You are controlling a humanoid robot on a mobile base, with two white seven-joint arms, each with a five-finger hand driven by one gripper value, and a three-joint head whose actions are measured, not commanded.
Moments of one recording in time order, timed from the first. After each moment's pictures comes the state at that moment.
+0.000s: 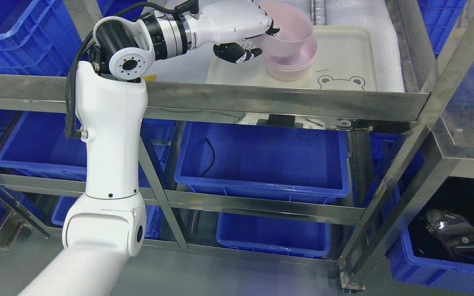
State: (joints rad) left arm -0.91 0.00 -0.03 -1.43 -0.85 -0.72 -1.05; right arm 0.00 0.00 0.05 0.00 0.06 -0.08 -0.03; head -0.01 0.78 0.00
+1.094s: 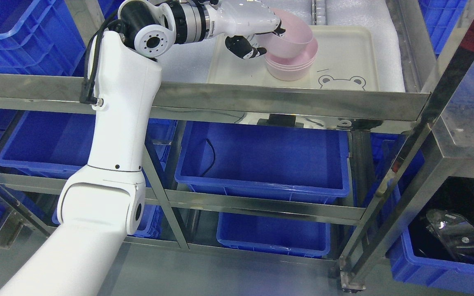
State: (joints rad) left arm -1.04 0.00 -0.14 -1.14 -0.92 -0.73 -0.96; right arm 0.00 0.00 0.05 0.00 0.06 -0.08 -0.03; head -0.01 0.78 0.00
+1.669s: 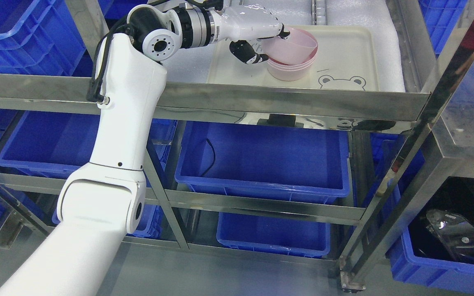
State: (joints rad) left arm -1.05 0.00 -0.16 -1.06 -0.92 -0.73 -0.90; right arm 0.00 0.00 0.05 0.00 0.06 -0.08 -0.03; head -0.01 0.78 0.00
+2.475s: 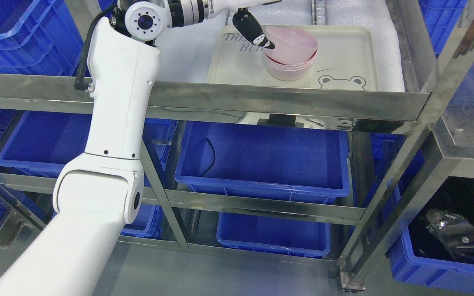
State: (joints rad) left arm -1.09 0.00 -0.14 -1.08 -0.50 -0.60 -0.92; right arm 0.00 0.00 0.05 0.00 0.06 -0.08 -0.03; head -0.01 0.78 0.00
